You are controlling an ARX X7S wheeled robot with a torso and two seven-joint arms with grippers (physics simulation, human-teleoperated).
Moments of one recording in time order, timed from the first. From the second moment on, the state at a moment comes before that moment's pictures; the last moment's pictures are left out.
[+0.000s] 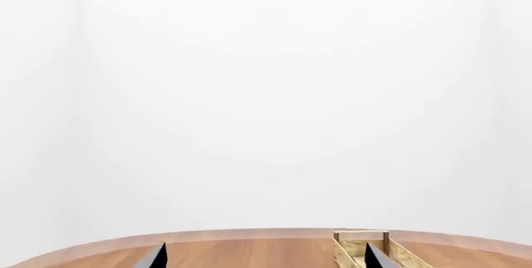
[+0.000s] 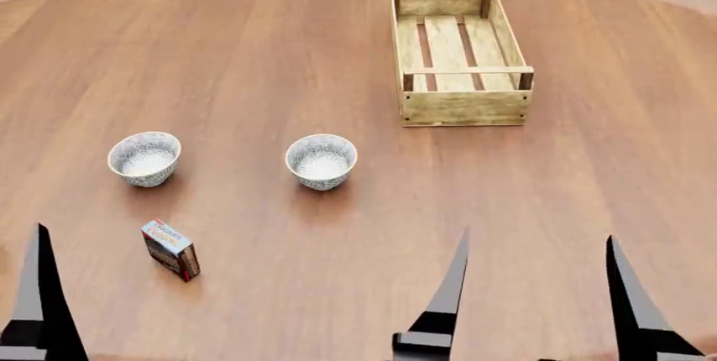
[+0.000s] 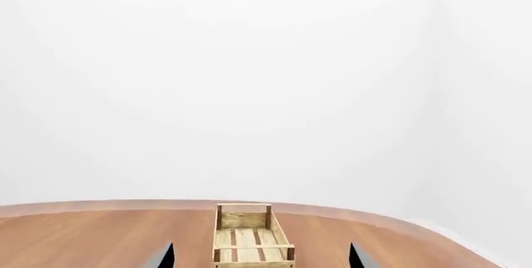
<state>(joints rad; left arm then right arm) 0.07 -0.18 0.02 0.84 -0.14 -0.31 -0.16 0.00 0.14 -0.09 -0.88 0.04 0.52 0.23</state>
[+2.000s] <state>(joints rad) 0.05 -0.27 0.02 0.94 -0.26 -0.42 -0.26 0.02 0.20 -0.08 -0.98 0.16 0.61 0.31</state>
